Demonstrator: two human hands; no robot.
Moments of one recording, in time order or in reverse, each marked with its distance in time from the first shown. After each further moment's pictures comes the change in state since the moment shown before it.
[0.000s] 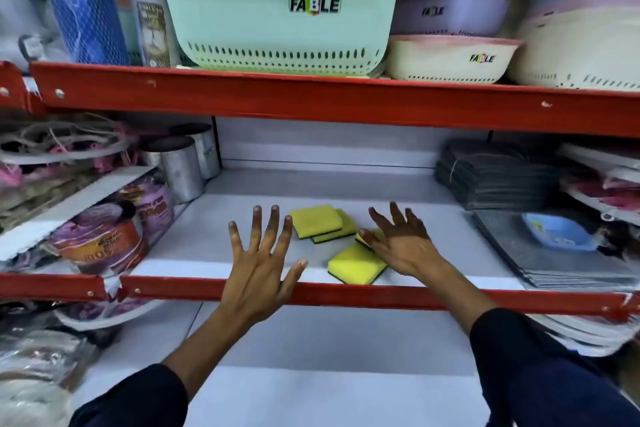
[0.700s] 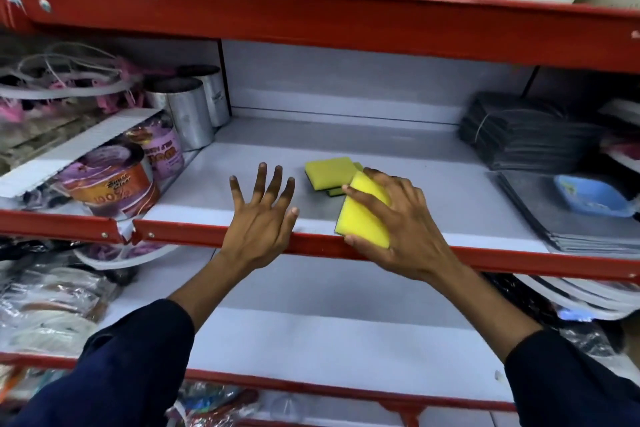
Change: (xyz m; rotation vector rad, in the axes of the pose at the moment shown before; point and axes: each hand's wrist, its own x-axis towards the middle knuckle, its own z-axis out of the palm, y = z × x) left_hand 0.000 -0.031 0.016 0.024 -0.138 -0.023; right_hand -0.059 -0.037 0.012 0.004 0.326 -0.524
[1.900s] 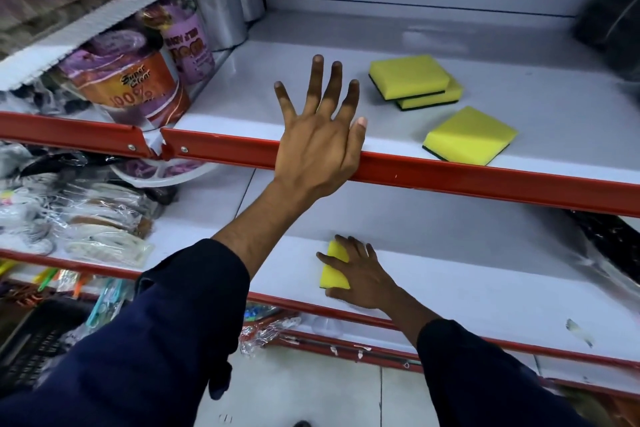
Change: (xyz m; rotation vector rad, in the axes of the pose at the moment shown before) left_hand 0.001 0.001 0.018 -0.075 0.103 -0.057; right_hand -0.100 -0.078 0.307 0.195 -0.717 0.025
